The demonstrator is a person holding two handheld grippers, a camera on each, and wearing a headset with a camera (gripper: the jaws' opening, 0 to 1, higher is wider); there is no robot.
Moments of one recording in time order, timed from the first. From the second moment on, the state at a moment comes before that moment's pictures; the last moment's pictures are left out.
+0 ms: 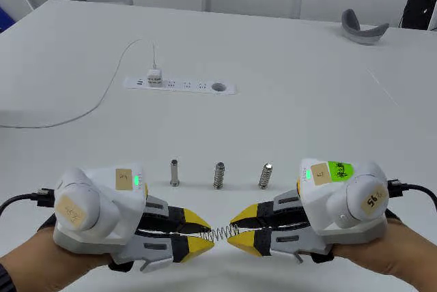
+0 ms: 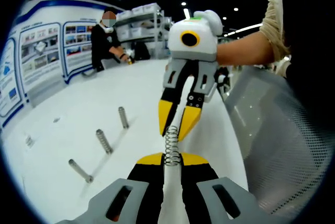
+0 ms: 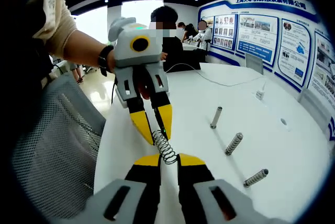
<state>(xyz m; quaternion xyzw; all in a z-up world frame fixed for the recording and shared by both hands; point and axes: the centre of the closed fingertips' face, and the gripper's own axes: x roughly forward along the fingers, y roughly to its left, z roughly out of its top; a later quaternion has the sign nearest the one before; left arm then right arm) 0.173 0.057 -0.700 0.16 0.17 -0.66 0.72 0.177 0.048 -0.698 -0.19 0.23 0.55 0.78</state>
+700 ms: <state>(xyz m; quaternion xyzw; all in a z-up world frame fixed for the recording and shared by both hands) 0.175 0.057 -0.699 0.14 0.17 -0.65 0.72 0.179 0.048 -0.700 -0.18 0.23 0.55 0.78</state>
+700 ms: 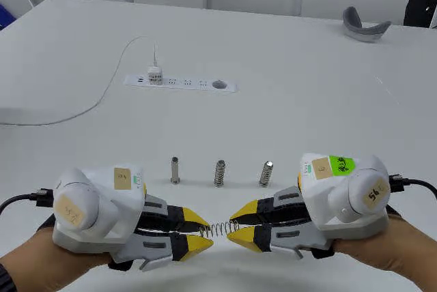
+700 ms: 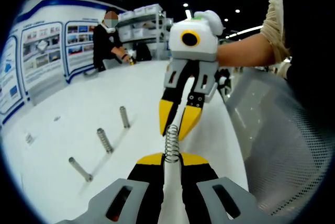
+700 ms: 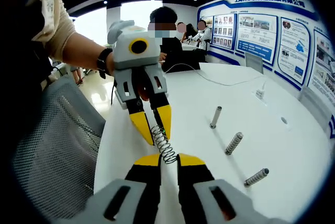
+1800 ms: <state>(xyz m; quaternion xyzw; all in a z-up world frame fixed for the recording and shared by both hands) 0.182 0.036 -0.649 0.04 0.12 -0.65 0.75 0.180 0.070 -0.698 -0.14 0.23 0.55 0.79</state>
